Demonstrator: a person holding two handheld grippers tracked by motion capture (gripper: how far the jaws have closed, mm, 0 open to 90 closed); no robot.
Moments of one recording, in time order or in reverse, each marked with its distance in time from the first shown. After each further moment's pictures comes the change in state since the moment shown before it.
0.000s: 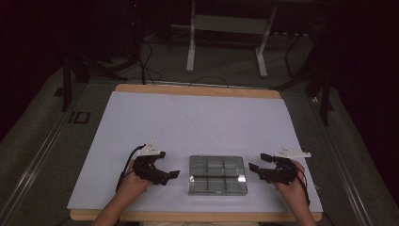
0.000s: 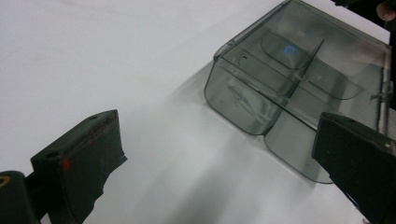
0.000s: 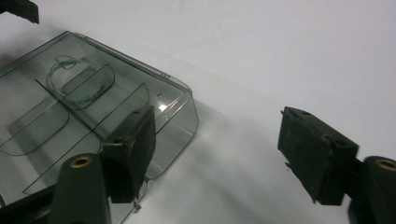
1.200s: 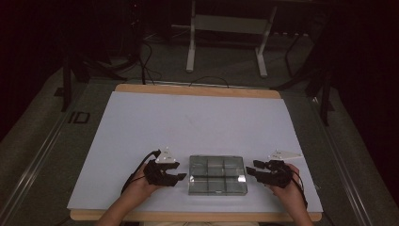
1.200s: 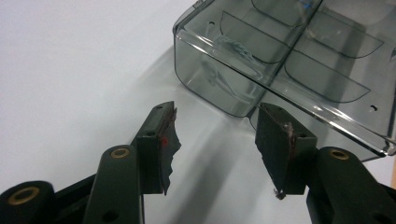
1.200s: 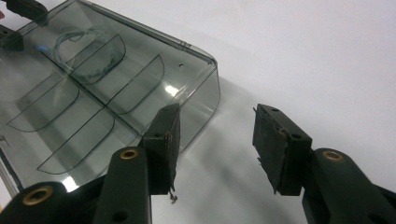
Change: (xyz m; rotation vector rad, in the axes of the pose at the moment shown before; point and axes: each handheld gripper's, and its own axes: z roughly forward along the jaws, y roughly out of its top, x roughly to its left) left arm -0.029 0.008 0.022 0.153 0.042 0.118; right arm 0.012 -0.004 0.007 0.095 0.017 0.000
